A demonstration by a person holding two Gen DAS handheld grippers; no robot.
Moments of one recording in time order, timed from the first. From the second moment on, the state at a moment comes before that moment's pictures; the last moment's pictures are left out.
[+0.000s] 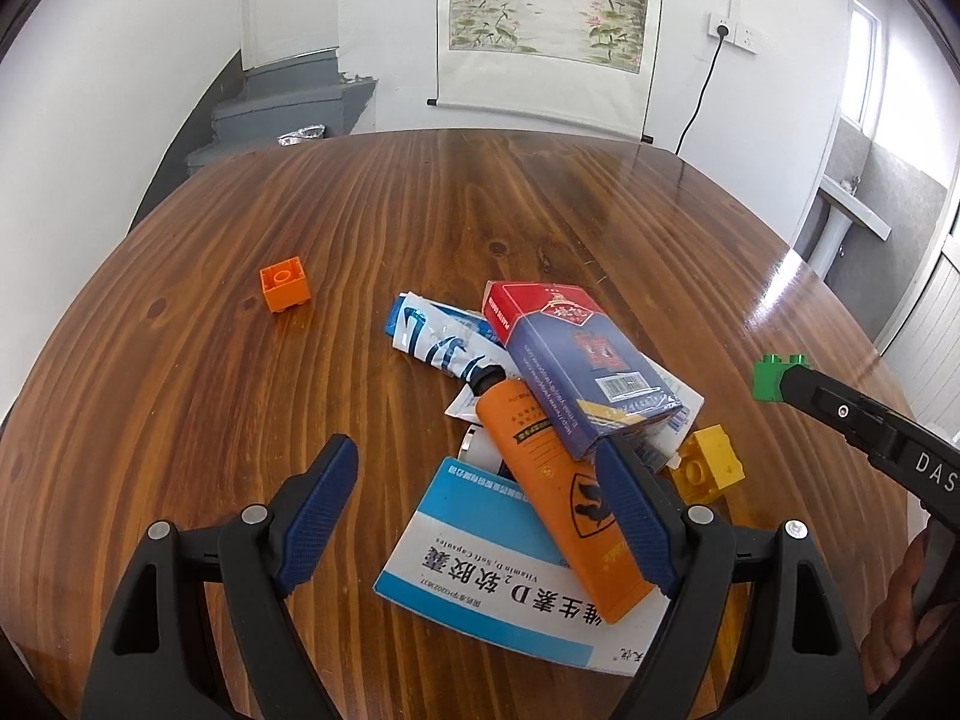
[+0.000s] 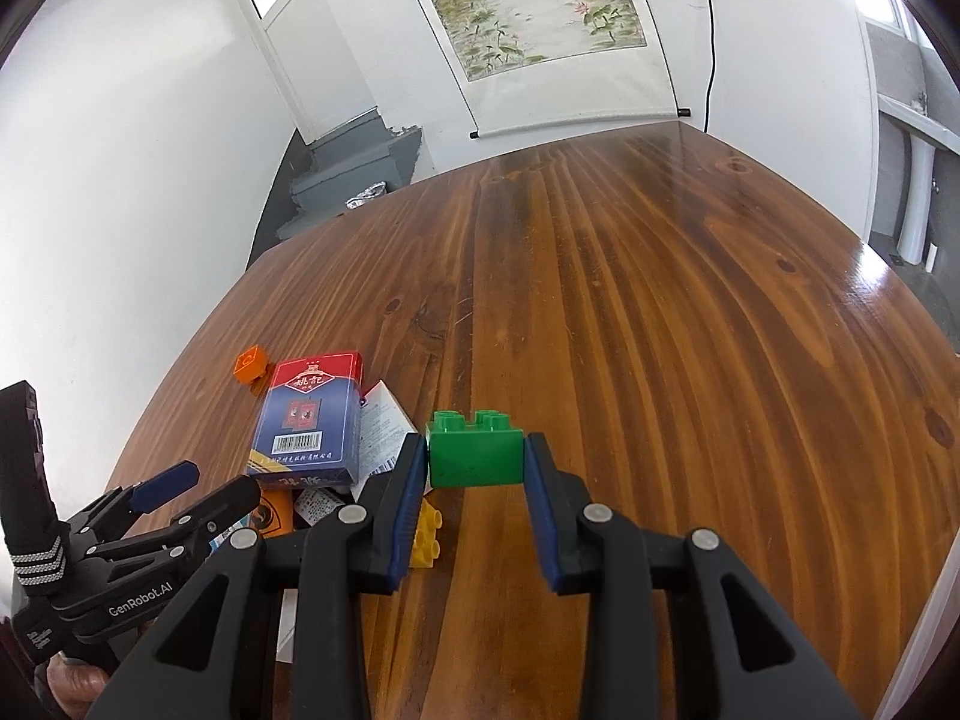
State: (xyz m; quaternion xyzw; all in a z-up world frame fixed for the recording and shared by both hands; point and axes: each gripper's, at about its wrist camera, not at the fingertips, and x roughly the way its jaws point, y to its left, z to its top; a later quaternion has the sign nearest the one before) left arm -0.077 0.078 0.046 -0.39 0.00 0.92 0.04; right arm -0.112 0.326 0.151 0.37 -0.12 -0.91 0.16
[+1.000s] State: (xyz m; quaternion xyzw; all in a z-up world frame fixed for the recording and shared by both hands) left arm -0.134 0.147 0.036 -0.40 0.07 0.91 -0.03; right arm -0.104 0.358 0.168 0.35 -0.18 -0.91 0.13
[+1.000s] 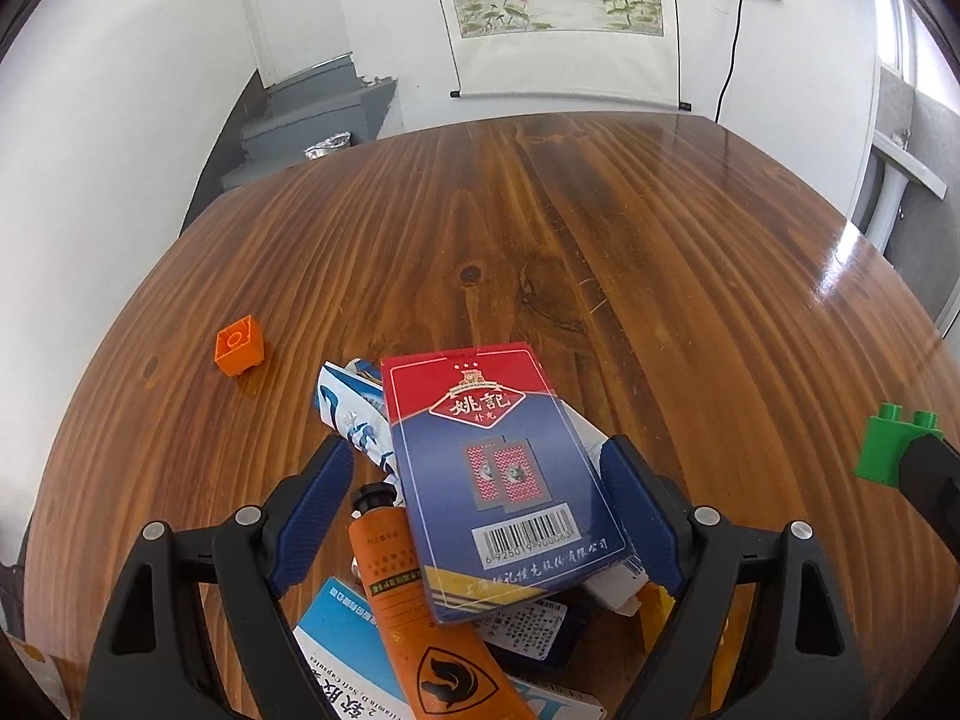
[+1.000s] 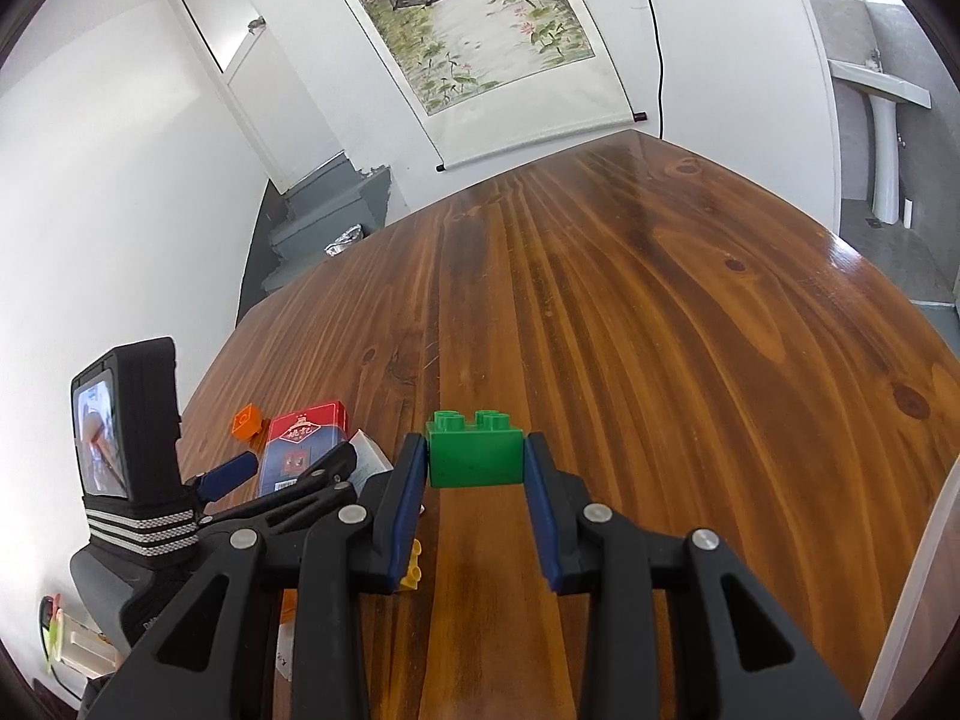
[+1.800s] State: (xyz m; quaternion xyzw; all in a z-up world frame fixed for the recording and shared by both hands) left arm -0.116 0.104 0.049 -0.37 -0.04 0.93 0.04; right arm -0.099 0.352 0.168 0.34 -0.16 -0.92 0.13
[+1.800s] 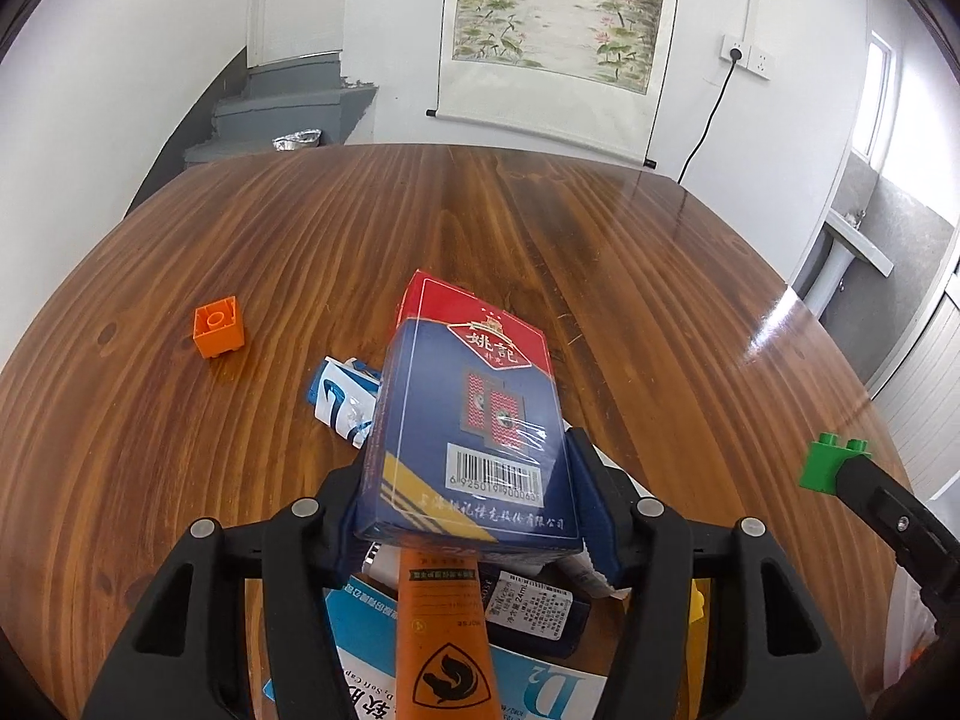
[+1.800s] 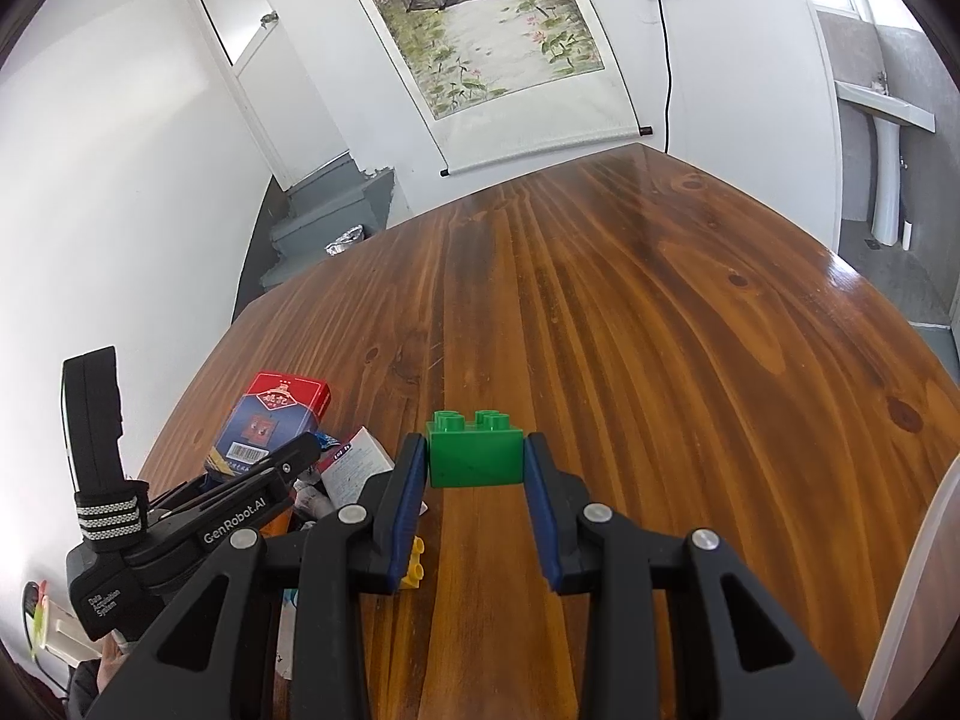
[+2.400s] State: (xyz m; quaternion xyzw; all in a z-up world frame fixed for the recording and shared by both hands) left arm -0.078 0.137 0.072 -0.35 -0.02 0.93 0.12; right arm -0.086 0.370 0.172 0.31 -0.15 -0.93 0.09
